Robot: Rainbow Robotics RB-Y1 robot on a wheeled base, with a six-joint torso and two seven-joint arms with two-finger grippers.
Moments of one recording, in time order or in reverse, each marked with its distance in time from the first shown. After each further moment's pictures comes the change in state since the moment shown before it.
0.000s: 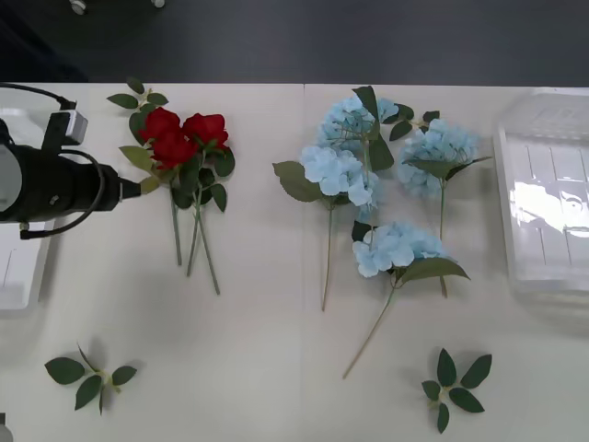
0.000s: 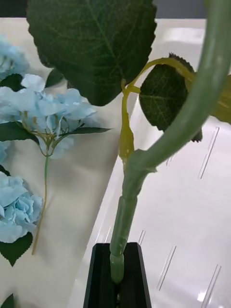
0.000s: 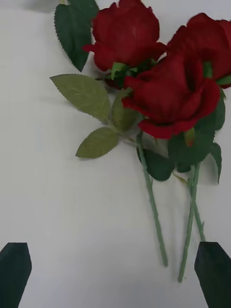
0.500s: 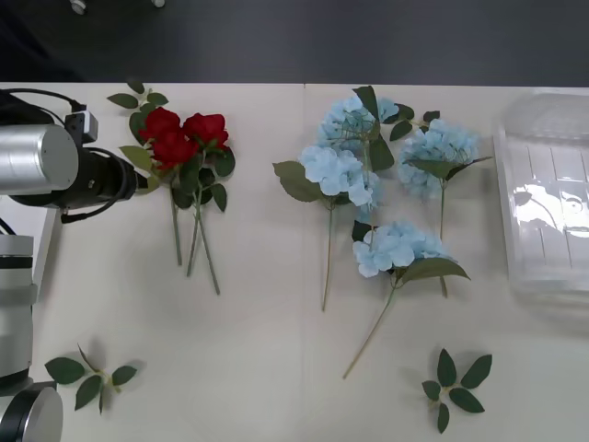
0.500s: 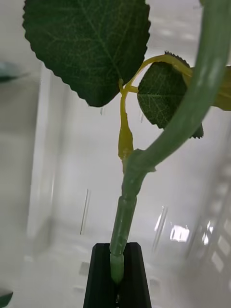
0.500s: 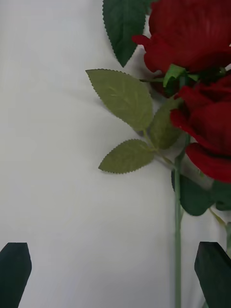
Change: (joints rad) right arm -0.113 0.109 0.000 0.036 0.579 0.132 -0.425; left arm -0.129 -0.108 -0.017 0.208 -0.282 -0.037 0.090
